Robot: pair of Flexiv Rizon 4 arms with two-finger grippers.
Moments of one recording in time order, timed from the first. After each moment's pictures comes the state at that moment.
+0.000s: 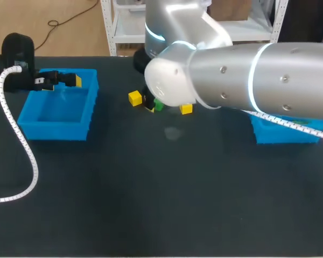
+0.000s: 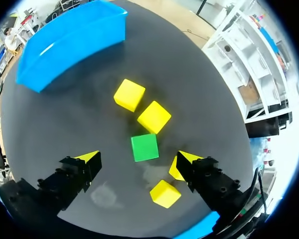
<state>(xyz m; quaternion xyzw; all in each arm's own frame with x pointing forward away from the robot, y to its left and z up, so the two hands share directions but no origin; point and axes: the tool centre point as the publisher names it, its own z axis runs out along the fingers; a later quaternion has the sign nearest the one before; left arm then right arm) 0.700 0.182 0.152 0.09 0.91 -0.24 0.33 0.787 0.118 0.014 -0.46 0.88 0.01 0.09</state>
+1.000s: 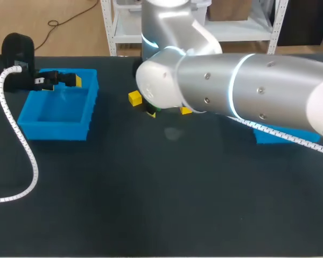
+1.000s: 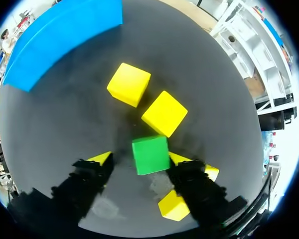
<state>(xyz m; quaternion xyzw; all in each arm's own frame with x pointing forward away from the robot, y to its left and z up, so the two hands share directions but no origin) 0.700 0.182 0.152 0.09 0.91 -0.24 0.33 0.785 0.122 -0.020 -0.45 0.89 0.01 0.06</state>
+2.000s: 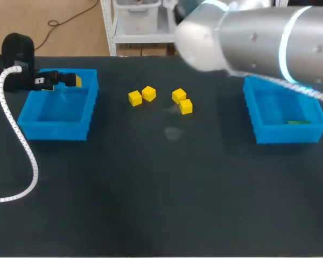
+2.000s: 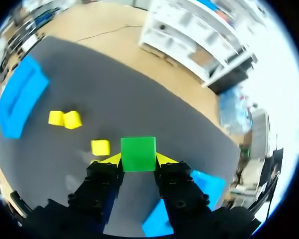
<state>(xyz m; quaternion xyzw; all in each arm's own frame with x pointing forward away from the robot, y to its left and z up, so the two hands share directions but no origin) 0.700 0.182 0.152 0.09 0.91 -0.24 0.33 0.849 -0.008 0.110 -0.22 0.96 -0.07 0.14</state>
